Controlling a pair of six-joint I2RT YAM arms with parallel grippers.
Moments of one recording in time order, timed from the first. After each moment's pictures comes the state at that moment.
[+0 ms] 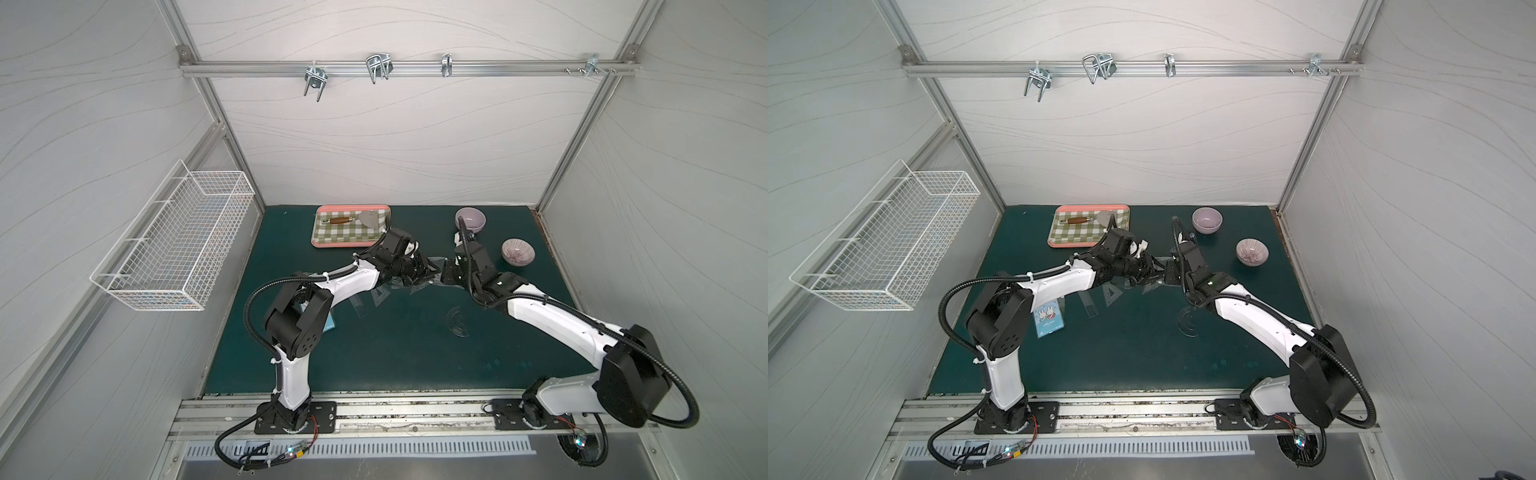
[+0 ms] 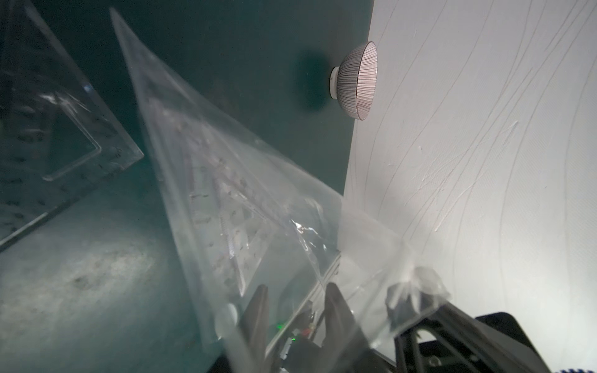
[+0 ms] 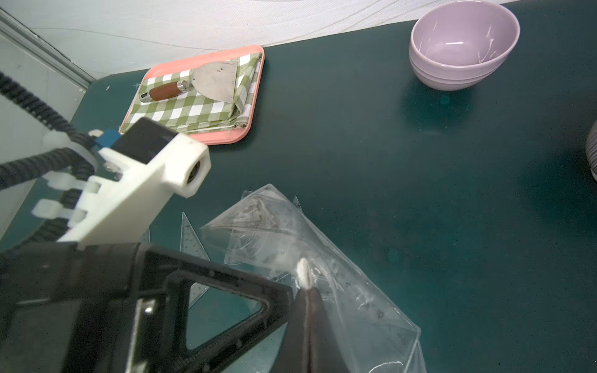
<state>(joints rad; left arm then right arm) -0.62 1.90 1.31 -0.10 0.59 -1.11 0.69 1.36 0.97 -0.26 0.23 0.51</state>
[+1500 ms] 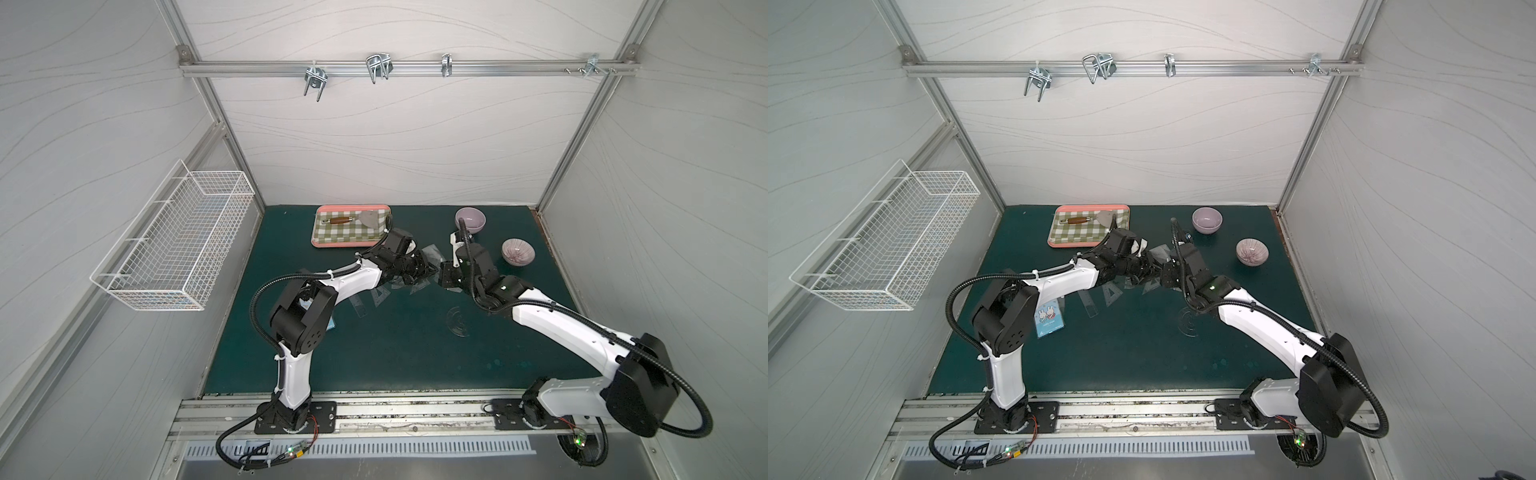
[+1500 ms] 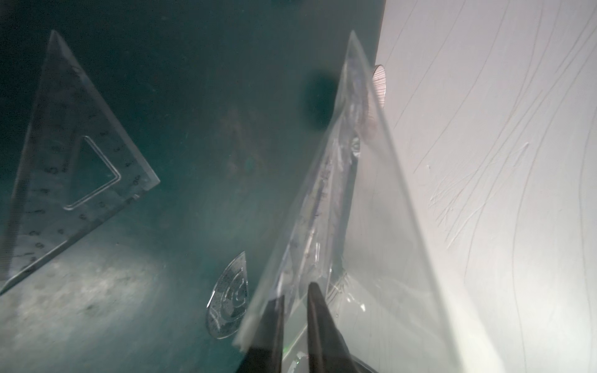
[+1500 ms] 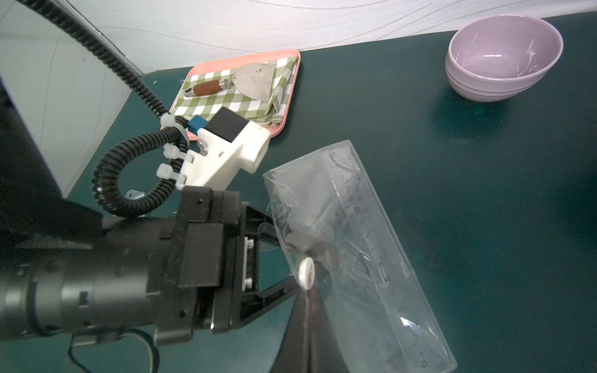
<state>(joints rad) -0.62 1.94 1.33 -0.07 0.54 -1.13 0.73 1.31 0.96 -0.26 0.19 0.48</state>
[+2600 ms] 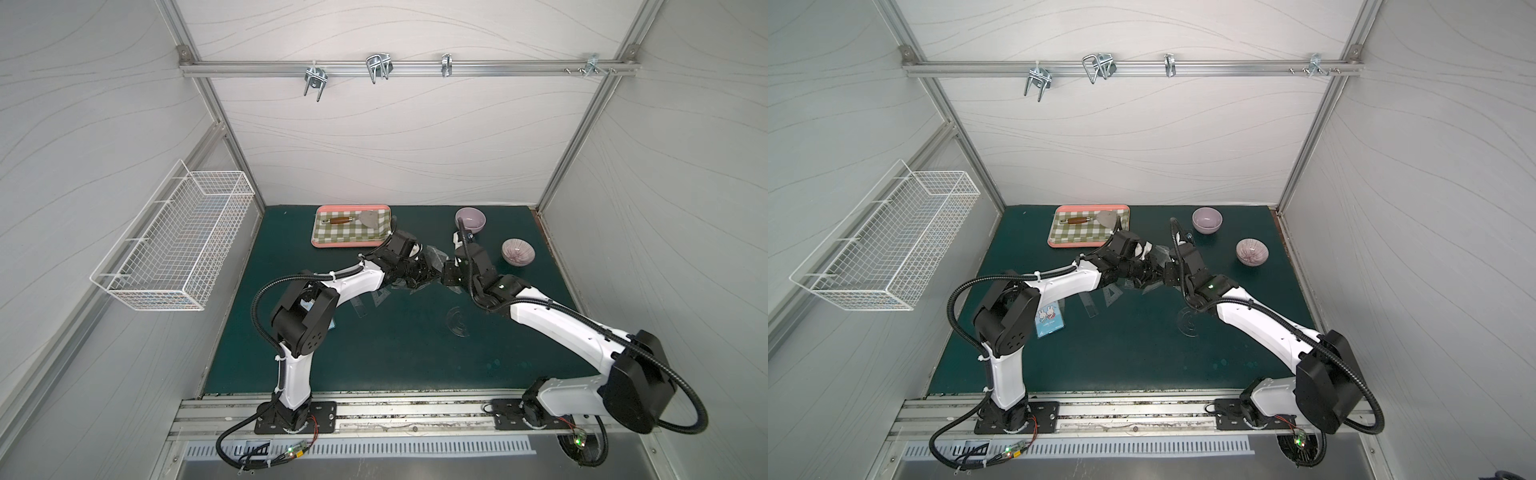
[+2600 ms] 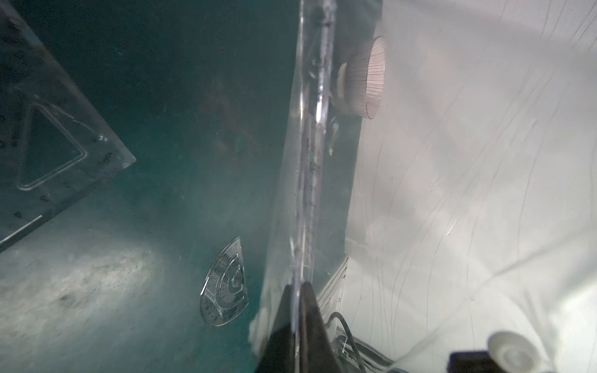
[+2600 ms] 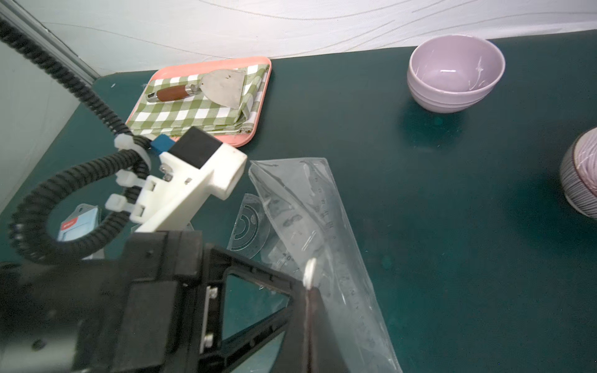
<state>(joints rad) -0.65 1.94 1.33 -0.09 0.57 -1.10 0.71 1.33 0.96 -0.26 0.30 0.44</state>
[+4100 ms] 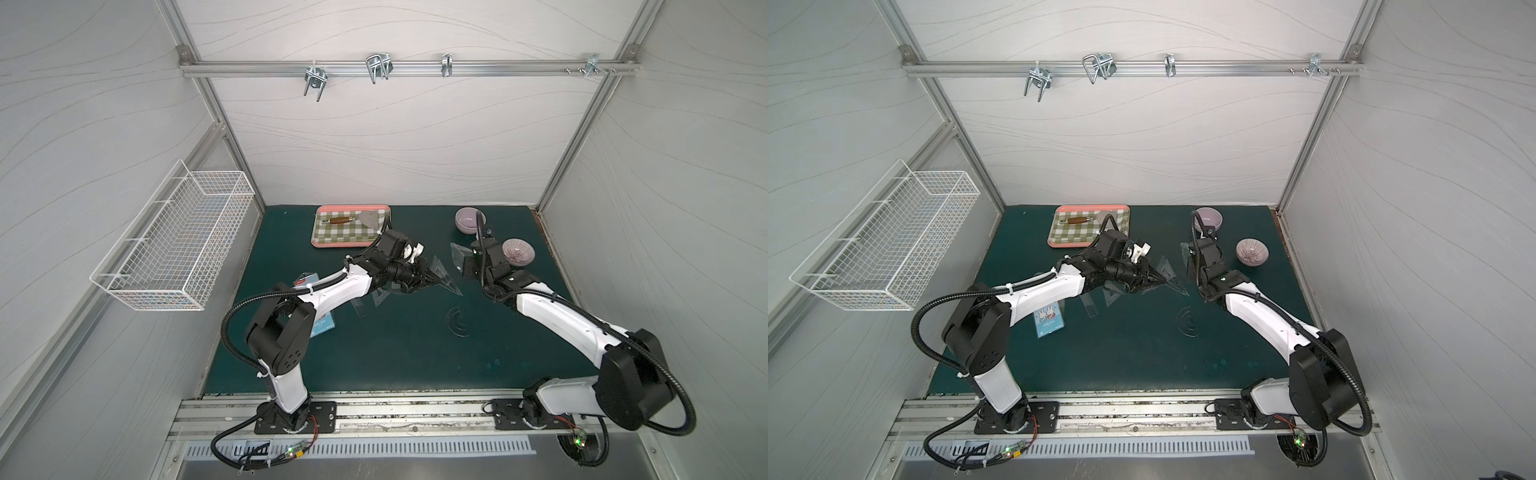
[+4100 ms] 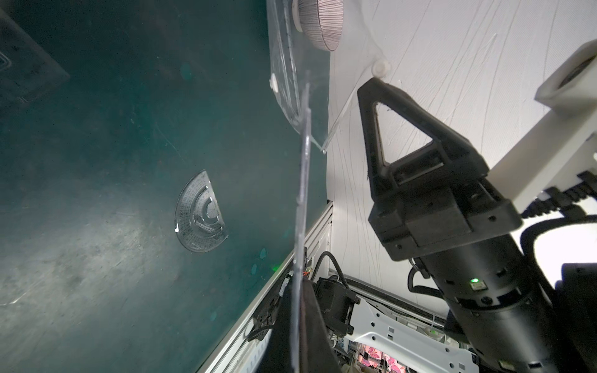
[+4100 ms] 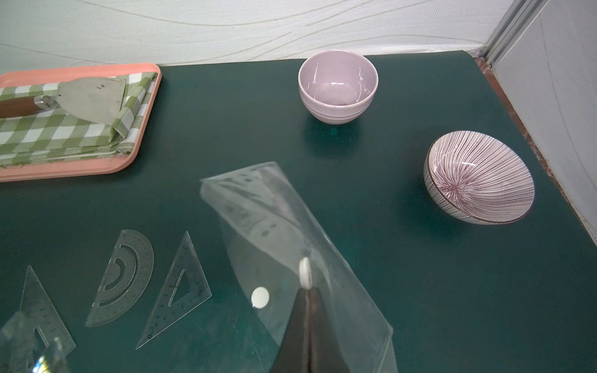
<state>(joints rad) -0.64 1.76 1.23 -0.15 0.72 -1.01 0.53 1.34 0.93 -0.26 0.40 0.33</state>
